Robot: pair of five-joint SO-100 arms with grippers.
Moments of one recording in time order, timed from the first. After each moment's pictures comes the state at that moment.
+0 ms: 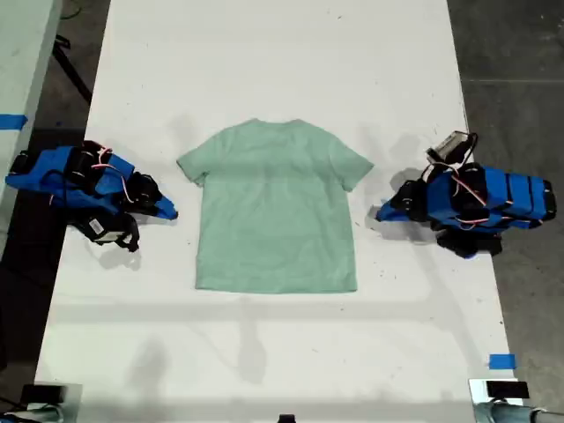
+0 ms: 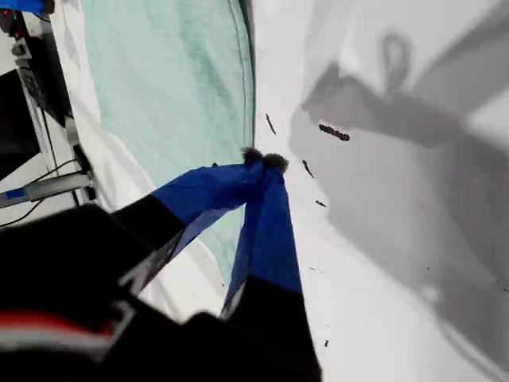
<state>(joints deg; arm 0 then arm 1) 2.5 195.7 173.8 79.5 -15.2 3.4 196.7 175.9 69.8 18.5</state>
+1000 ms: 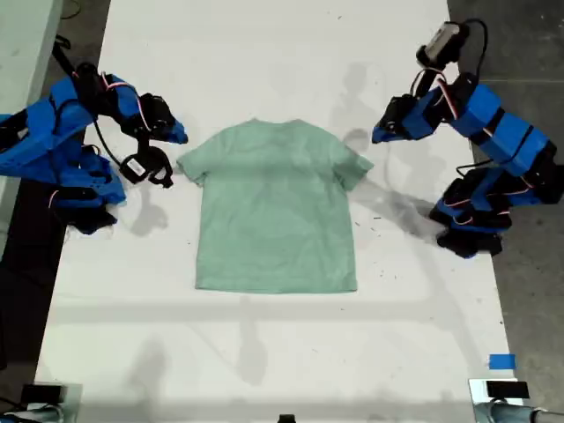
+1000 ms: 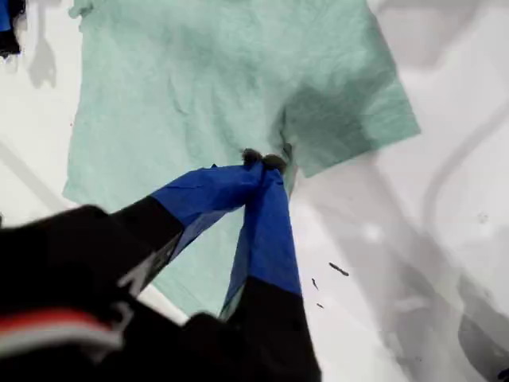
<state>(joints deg) -33.0 129.7 113.6 82.2 18.4 34.0 127.7 107.1 77.7 -22.9</state>
